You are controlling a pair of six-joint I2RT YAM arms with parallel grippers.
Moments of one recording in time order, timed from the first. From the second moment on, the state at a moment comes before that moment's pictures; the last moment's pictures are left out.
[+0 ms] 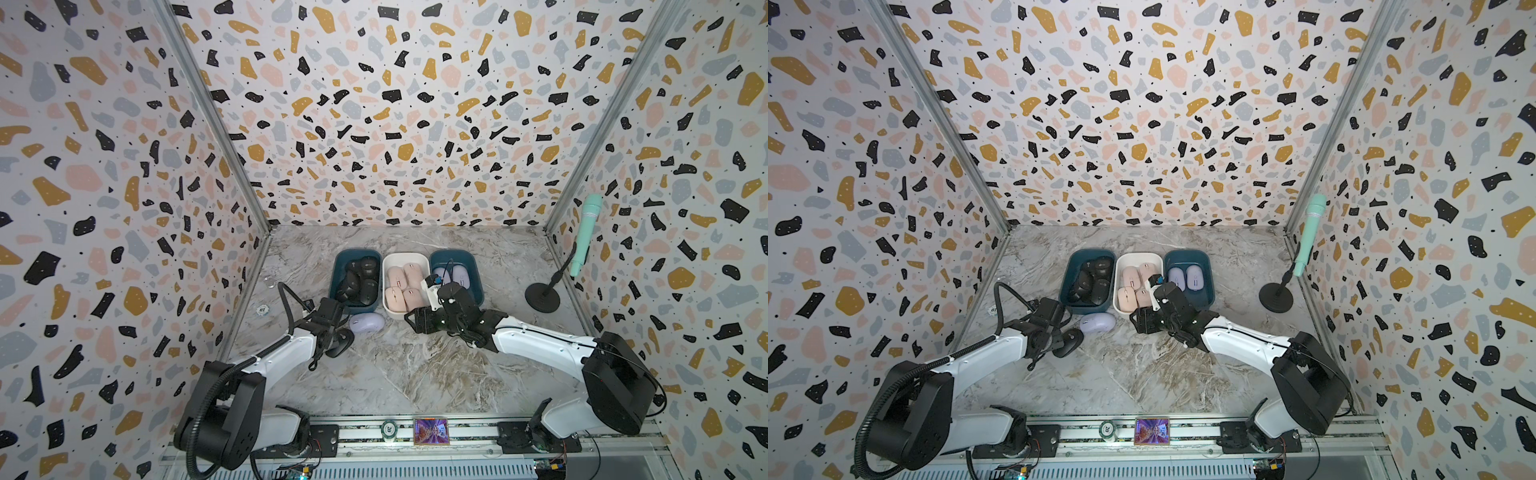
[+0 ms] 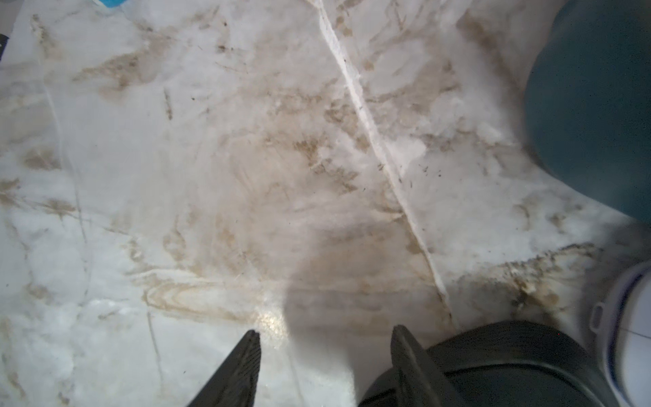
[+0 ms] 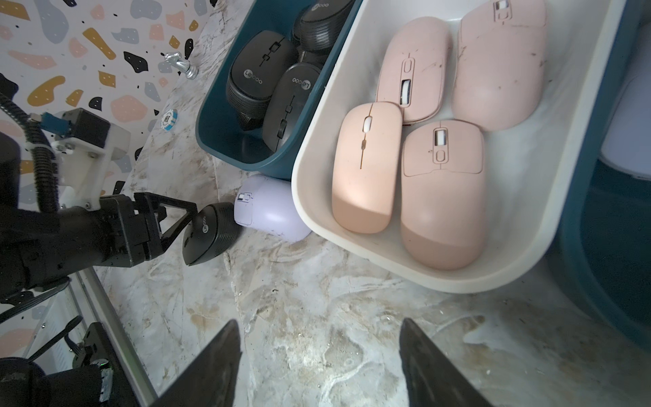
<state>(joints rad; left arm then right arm) -0.31 1.31 0.58 -0.51 -0.40 -0.63 0.80 1.47 0.86 -0.05 -0.14 0.52</state>
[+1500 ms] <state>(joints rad) -0.54 1.05 0.51 -0.50 -0.25 -0.69 0.80 1.51 0.87 -0.01 -0.18 0.56</state>
